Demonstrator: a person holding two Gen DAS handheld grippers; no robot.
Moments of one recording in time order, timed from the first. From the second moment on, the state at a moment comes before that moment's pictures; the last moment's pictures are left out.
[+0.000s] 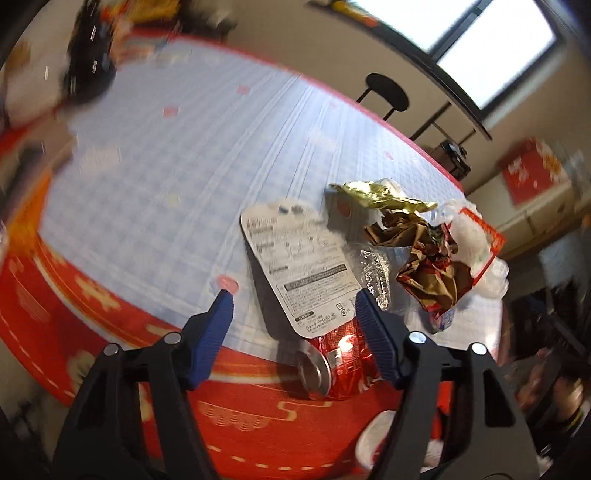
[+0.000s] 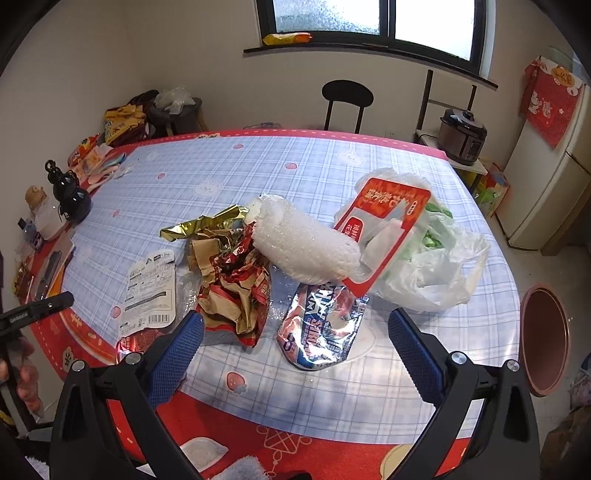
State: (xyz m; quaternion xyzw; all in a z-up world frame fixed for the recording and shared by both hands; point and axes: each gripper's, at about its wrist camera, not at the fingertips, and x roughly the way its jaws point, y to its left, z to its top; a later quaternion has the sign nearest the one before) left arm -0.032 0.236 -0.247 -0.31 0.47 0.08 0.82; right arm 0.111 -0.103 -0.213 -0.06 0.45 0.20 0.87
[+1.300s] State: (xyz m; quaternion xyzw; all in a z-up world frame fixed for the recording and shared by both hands) left arm 0.038 0.243 -0.352 -0.48 0.50 0.04 0.72; right arm 0.194 -0.043 -0.257 -0.15 0.46 0.20 0.85
